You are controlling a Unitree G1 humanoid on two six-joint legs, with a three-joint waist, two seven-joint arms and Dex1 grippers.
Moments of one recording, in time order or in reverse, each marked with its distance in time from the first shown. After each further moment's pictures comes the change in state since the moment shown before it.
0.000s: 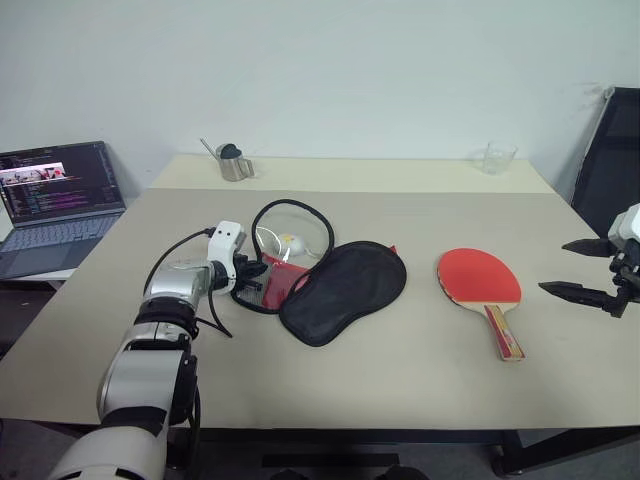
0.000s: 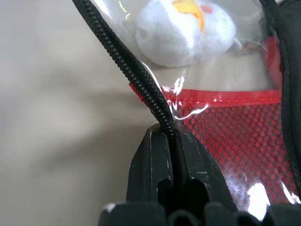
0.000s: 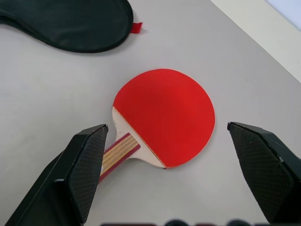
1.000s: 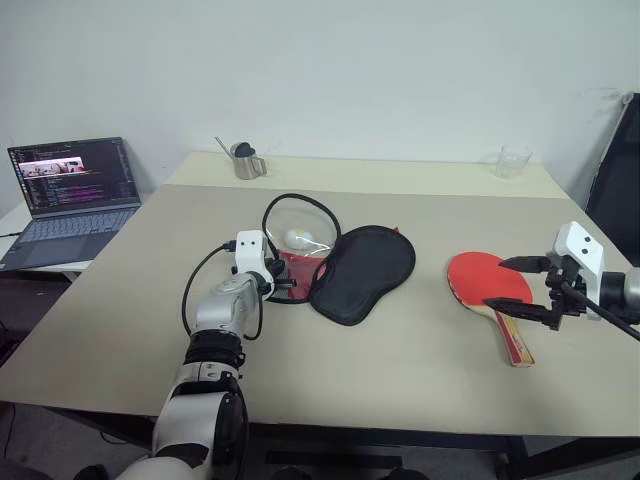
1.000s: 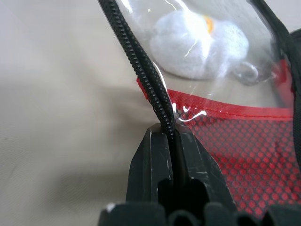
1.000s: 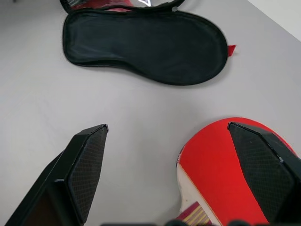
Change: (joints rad) left arm 0.159 -0.286 0.151 -0.331 -0.085 0.040 0.527; right arm -0.057 0.136 0.164 -0.115 0.073 0.062 -0.047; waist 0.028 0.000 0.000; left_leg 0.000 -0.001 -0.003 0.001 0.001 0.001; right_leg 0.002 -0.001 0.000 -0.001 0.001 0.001
